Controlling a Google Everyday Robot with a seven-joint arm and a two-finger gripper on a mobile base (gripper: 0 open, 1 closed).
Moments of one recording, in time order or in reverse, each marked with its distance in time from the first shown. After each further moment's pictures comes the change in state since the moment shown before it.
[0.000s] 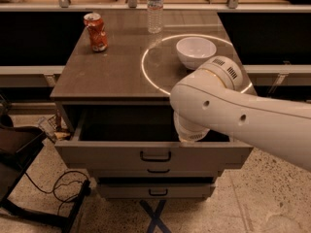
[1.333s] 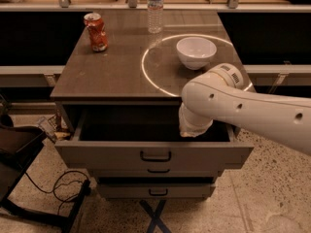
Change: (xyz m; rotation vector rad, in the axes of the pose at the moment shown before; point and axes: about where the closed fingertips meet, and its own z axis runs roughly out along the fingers) arm 0.021 -0.028 0.060 -0.004 -0.072 0.007
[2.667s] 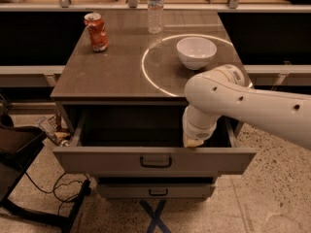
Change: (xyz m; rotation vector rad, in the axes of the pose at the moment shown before) arm 0.004 0.035 0.010 -0.185 -0.026 0.066
